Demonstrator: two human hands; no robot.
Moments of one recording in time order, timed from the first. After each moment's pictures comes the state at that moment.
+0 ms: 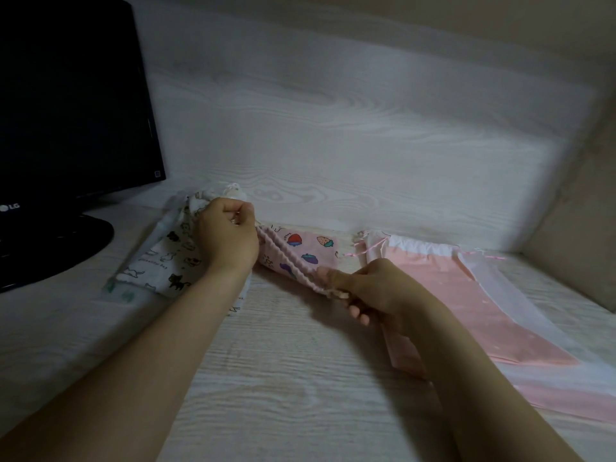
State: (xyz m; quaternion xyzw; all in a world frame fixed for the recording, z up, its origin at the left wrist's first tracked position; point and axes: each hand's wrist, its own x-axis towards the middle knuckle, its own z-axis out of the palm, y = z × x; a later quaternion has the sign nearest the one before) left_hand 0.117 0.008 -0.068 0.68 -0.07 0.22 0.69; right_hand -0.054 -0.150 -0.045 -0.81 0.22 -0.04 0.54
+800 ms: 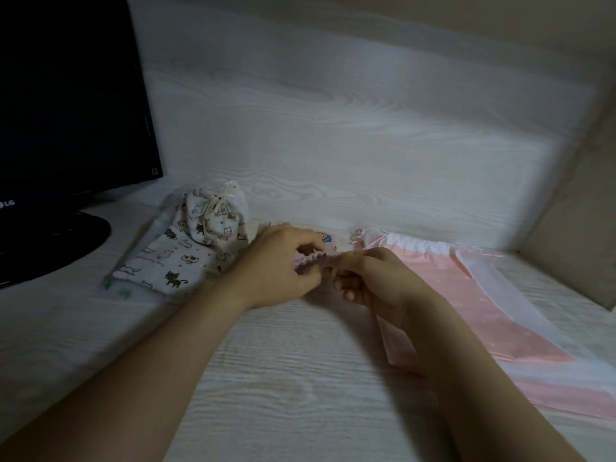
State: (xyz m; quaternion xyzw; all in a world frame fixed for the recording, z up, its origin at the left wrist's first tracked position) left_hand 0.067 0.005 -0.066 0.77 -0.51 0.15 0.37; right_hand -0.046 -0.158 -0.047 -0.71 0.14 -0.09 0.68
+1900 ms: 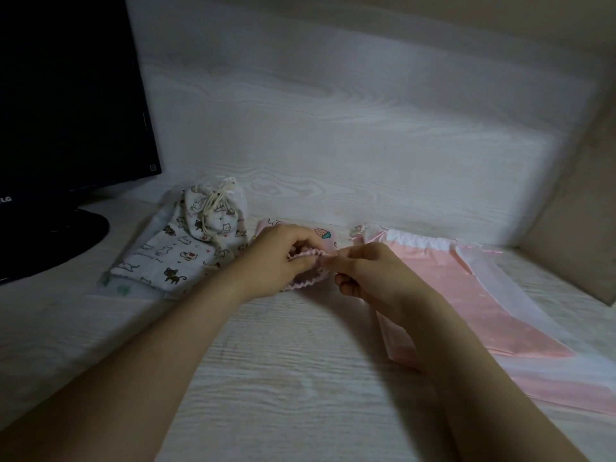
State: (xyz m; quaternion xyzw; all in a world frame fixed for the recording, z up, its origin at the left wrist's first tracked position) left_hand 0.083 0.000 -0.074 0.76 -0.49 0.04 0.42; right_hand -0.042 -0.161 -0.055 -0.76 0.12 -0.11 0.62
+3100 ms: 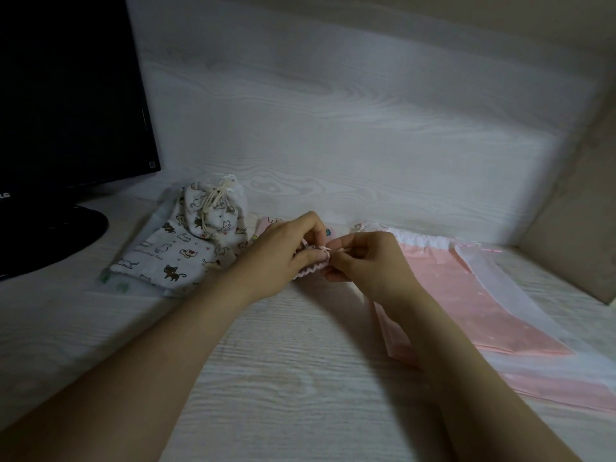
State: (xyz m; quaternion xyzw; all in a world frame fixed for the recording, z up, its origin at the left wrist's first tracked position) left_hand 0.075 -0.003 -0.073 0.76 -0.50 0.11 0.41; right_hand -0.037 -0.161 -0.060 -0.80 0.09 -0.23 0.55
